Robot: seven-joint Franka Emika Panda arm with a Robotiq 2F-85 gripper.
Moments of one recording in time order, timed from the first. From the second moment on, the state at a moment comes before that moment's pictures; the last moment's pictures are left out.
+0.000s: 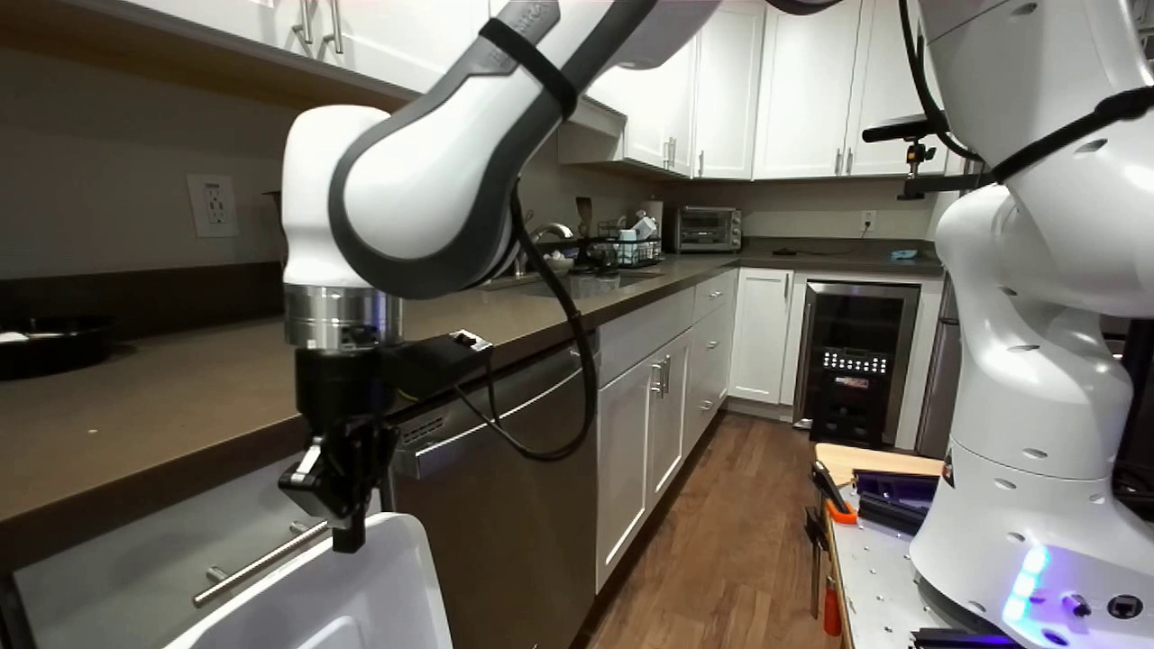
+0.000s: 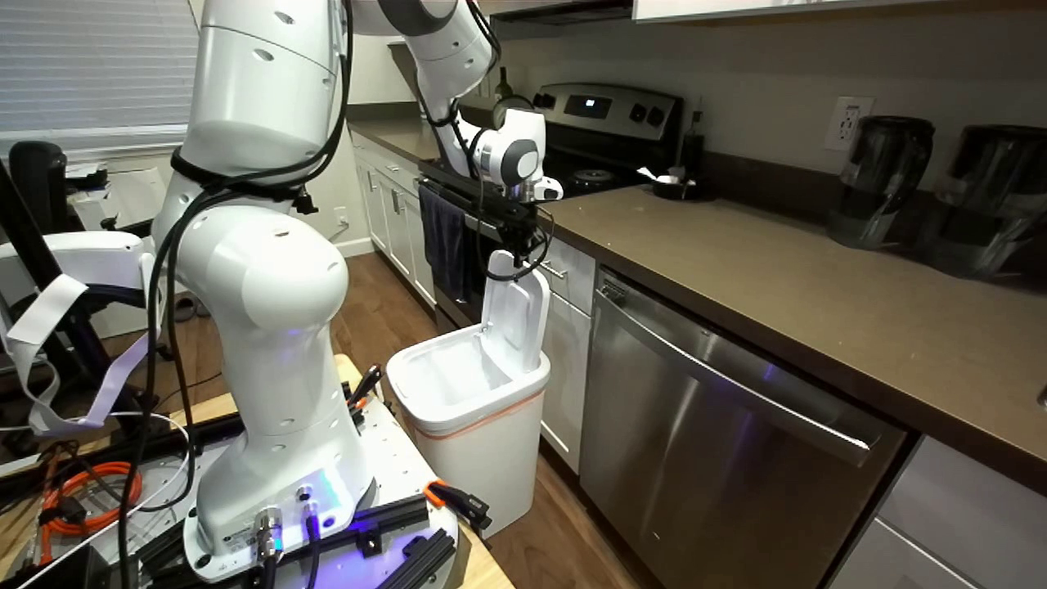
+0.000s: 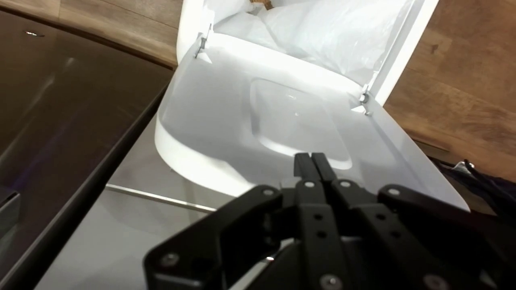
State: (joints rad) arm 0.25 0.41 0.18 -2.04 0.03 2.52 0.16
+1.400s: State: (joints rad) arm 0.26 0.55 0.15 -1.81 0.02 2.36 0.15
